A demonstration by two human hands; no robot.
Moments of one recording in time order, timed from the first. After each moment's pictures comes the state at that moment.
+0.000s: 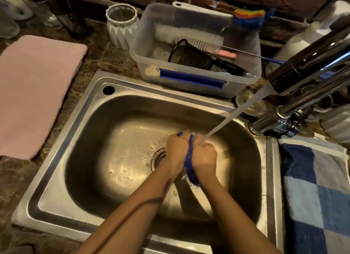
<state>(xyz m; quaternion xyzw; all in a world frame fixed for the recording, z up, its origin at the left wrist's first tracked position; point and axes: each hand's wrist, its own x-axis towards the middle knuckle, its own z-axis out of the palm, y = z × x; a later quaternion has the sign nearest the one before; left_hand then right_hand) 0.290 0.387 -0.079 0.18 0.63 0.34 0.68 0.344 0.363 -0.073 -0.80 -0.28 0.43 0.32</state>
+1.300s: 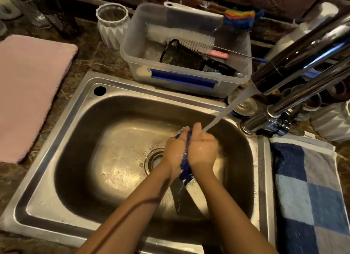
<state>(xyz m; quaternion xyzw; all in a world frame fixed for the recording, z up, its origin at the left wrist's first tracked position) 0.295 0.383 -0.083 0.14 0.55 0.34 0.75 0.351 0.374 -0.052 -0.79 -0.34 0.36 0.37</state>
